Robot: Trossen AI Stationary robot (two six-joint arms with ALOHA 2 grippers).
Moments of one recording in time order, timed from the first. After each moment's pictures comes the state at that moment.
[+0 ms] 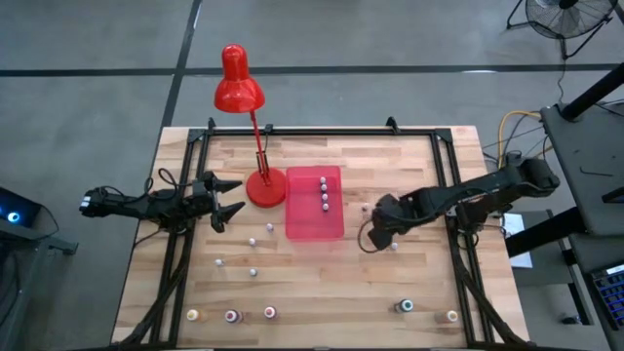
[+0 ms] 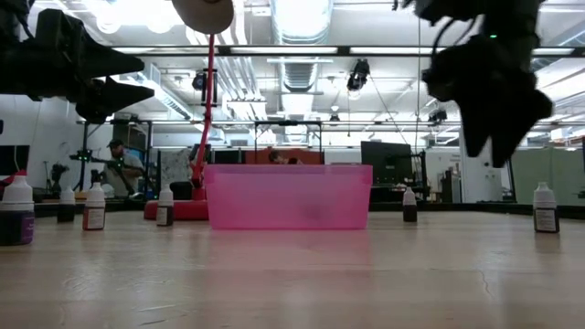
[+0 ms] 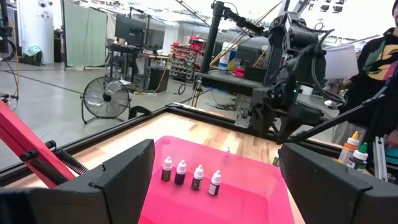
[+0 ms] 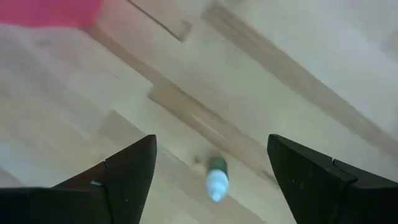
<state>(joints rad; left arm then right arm) -0.17 0.04 0.01 0.07 -0.48 -0.16 0.18 1.36 0.89 -0.90 0.07 1.16</state>
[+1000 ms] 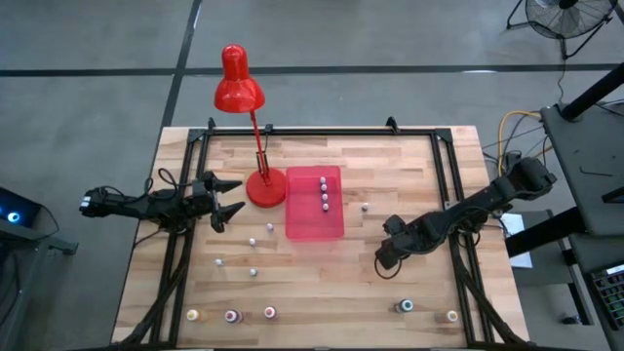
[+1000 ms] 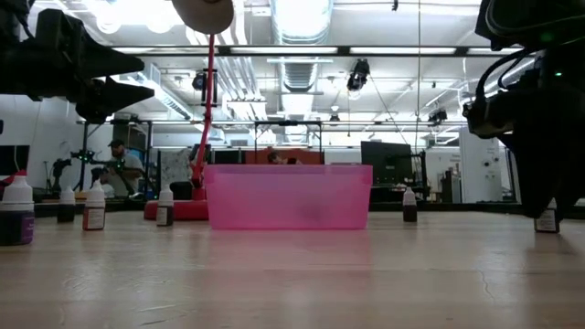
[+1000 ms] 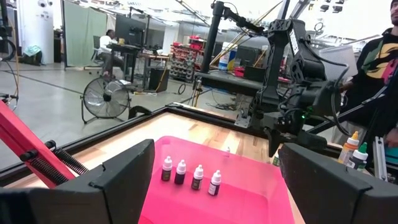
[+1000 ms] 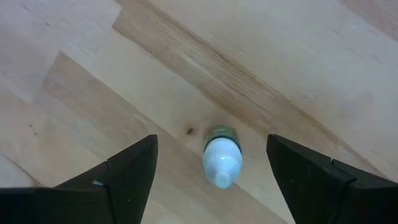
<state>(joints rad) -0.17 0.04 0.01 0.07 -0.48 -0.16 0.40 1.41 0.66 -0.63 0.13 1.37</state>
